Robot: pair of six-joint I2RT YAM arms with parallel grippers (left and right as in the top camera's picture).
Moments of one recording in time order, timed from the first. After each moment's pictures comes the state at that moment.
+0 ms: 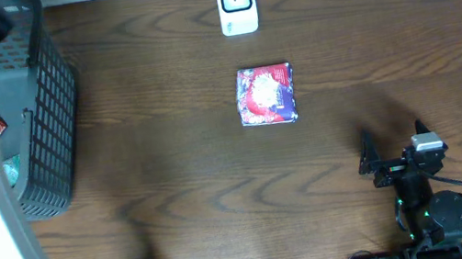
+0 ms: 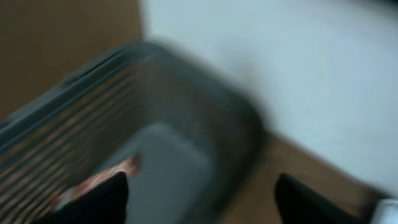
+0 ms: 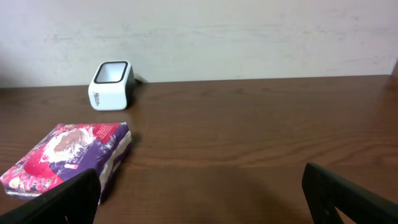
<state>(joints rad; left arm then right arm) 0.23 1.63 2.16 -1.11 -0.23 -0.29 -0.01 0.01 0.01 -0.07 -0.06 0.06</state>
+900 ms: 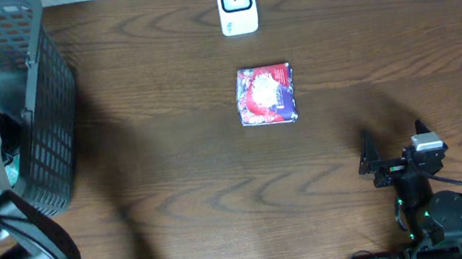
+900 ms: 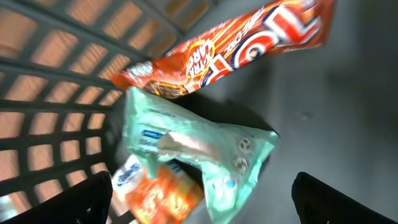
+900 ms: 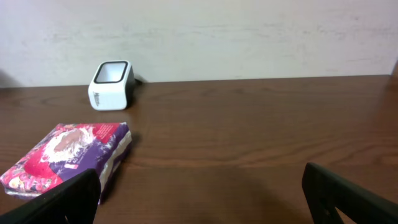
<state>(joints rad) 0.50 1.86 1.46 -0.84 -0.41 -0.22 -0.01 0.01 0.01 -0.07 -0.06 0.06</state>
